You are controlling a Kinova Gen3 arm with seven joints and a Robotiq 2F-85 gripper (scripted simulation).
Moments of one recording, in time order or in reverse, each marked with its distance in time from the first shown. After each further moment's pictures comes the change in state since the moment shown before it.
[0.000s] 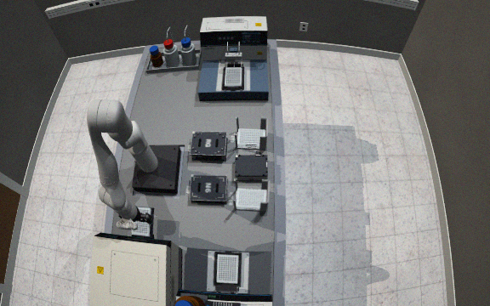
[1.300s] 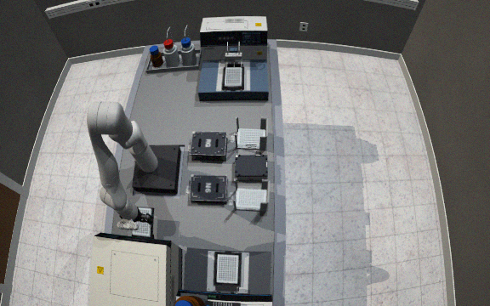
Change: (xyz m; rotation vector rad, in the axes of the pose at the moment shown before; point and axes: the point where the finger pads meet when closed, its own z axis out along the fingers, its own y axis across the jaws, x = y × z) arm 0.000 -0.001 0.005 0.000 0.000 0.000
